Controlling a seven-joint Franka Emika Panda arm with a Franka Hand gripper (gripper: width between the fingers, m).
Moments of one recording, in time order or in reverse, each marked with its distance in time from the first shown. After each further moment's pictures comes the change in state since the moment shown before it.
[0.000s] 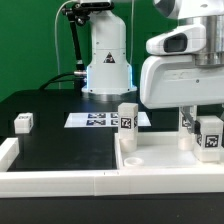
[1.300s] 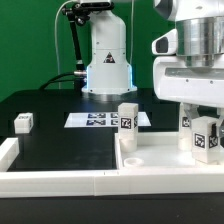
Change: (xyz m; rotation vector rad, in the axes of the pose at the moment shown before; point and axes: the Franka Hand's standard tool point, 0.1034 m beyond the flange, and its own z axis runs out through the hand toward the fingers) arm 0.000 0.001 0.002 0.029 -0.006 1.081
